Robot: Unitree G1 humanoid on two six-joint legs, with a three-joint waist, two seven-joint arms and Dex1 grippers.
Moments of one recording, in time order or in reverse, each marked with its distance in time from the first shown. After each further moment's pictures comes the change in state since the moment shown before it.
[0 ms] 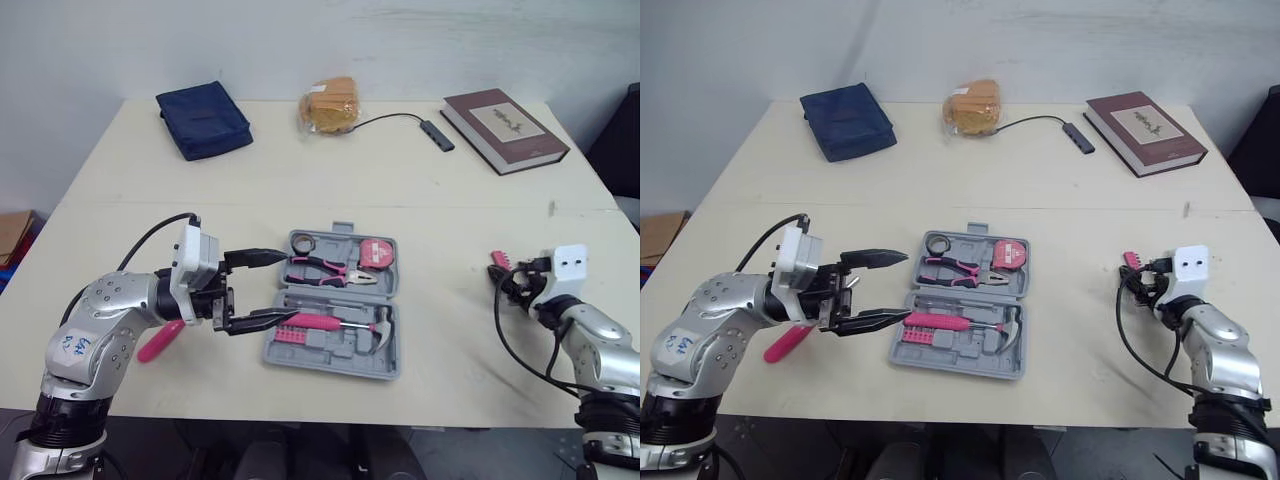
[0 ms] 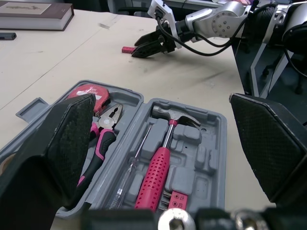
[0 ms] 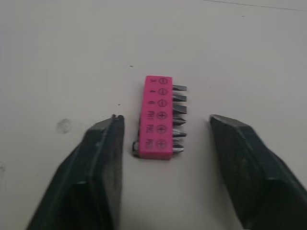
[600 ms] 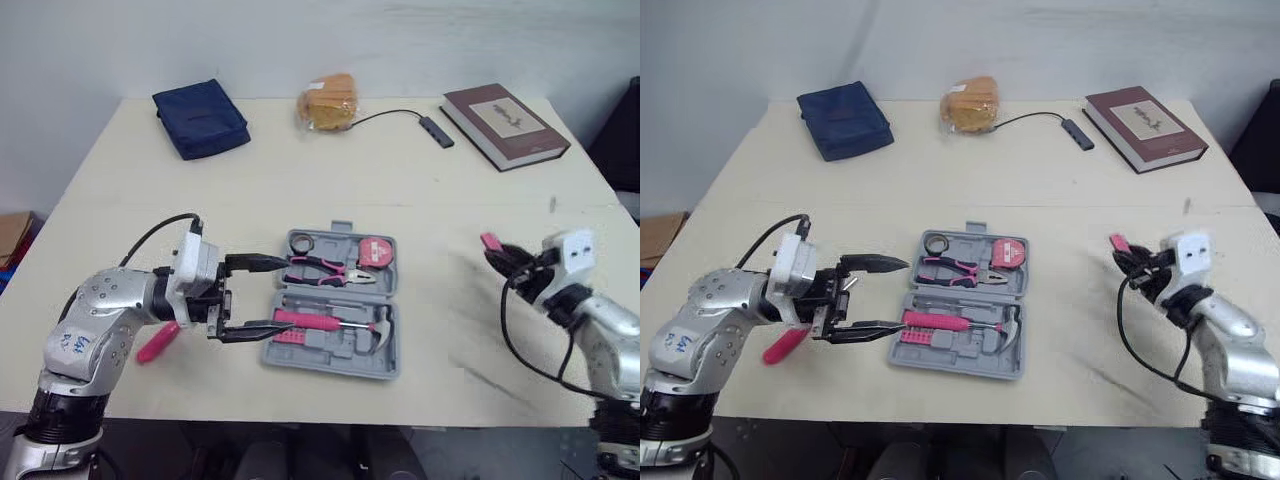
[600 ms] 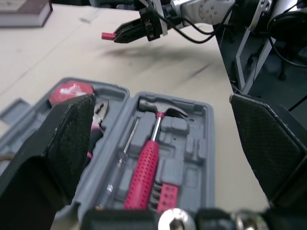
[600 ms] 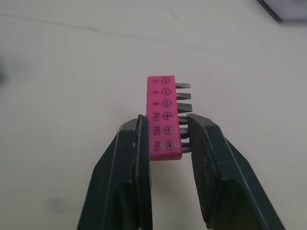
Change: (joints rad) left arm -0.014 0.030 -0.016 0.029 0.042 -0.092 -0.116; right arm 0.059 -0.068 -0.011 -0.239 0.092 -0.016 0.181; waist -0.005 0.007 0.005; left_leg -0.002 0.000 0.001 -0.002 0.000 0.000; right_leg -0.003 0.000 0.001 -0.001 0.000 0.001
